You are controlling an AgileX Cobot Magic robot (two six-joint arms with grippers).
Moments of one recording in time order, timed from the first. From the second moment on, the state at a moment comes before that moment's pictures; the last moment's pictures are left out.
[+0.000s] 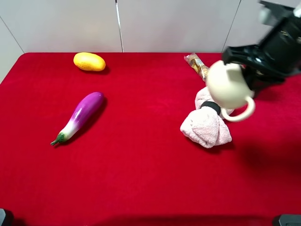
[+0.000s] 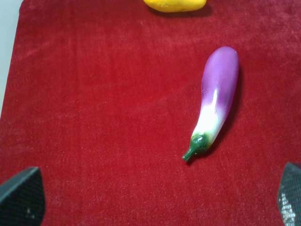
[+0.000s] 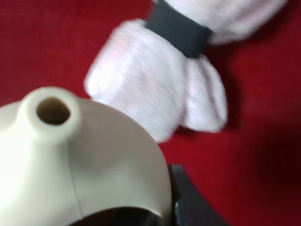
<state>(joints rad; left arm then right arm) 0.04 0.00 -0.49 -0.11 1.07 0.18 0.42 1.40 -1.03 0.17 1.06 0.27</state>
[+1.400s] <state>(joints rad) 0.04 0.00 -0.49 -0.11 1.07 0.18 0.70 2.02 -1.59 0.14 1.05 0.28</state>
